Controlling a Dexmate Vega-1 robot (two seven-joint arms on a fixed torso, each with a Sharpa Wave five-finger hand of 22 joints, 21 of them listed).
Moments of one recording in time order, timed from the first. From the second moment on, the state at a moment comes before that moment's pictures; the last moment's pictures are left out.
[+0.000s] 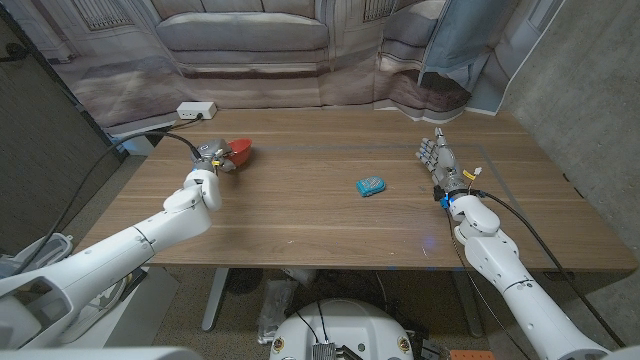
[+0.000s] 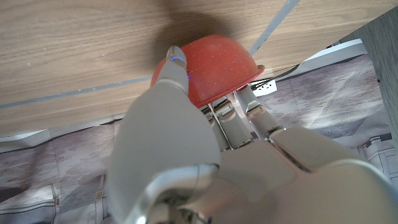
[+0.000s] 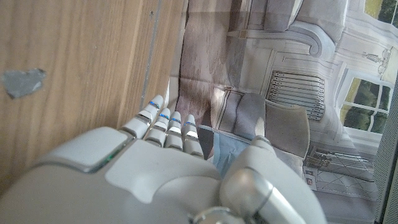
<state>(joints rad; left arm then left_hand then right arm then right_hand) 0.75 0.88 0.68 -1.72 0.33 0.72 0.34 1.34 0.08 0.13 -0.13 0.19 1.05 -0.10 0.46 0.18 1.10 -0.18 0.27 0.55 1.05 -0.18 0.33 0.51 0.42 -0.05 0.85 0.24 -1.06 -0.34 -0.12 -1.50 0.49 0.16 0.00 0.19 0.04 0.03 0.00 0.24 0.17 0.10 0.19 0.18 0.12 0.11 0.21 0.18 0.13 0.04 0.20 0.20 0.21 -0.04 0.27 0.19</state>
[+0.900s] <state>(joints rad) 0.71 0.85 0.71 -1.65 0.31 0.71 0.31 1.34 0.08 0.13 -0.13 0.19 1.06 -0.10 0.45 0.18 1.10 -0.18 0.26 0.56 1.04 -0.17 0.31 0.51 0.41 -0.04 0.86 0.23 -1.05 -0.34 -0.12 -1.49 0.50 0.16 0.00 0.19 0.04 0.02 0.00 0.24 0.17 0.10 0.19 0.18 0.12 0.11 0.21 0.18 0.13 0.04 0.20 0.20 0.21 -0.04 0.26 0.19</state>
